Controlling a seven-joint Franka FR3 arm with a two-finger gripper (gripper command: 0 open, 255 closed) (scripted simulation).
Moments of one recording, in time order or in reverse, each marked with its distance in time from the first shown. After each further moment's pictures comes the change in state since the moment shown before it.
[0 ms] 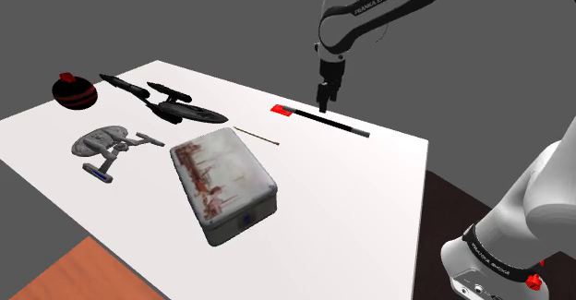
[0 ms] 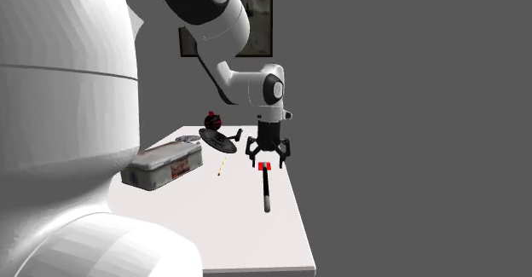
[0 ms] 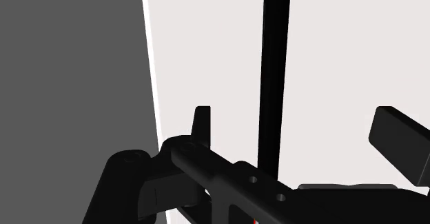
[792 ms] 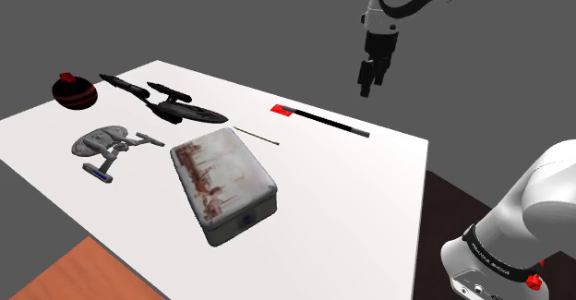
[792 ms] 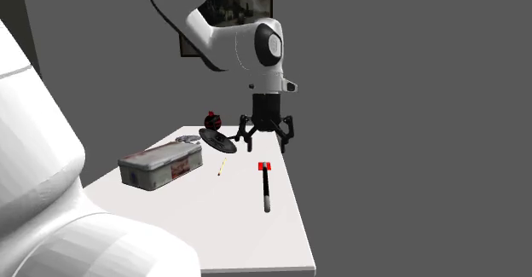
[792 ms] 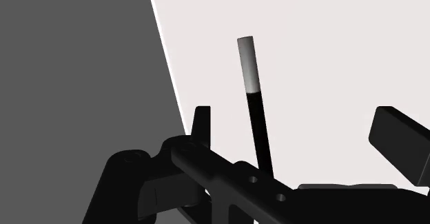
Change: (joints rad) arm -0.044 -0.429 -0.013 -0.221 -0.093 -0.215 0.164
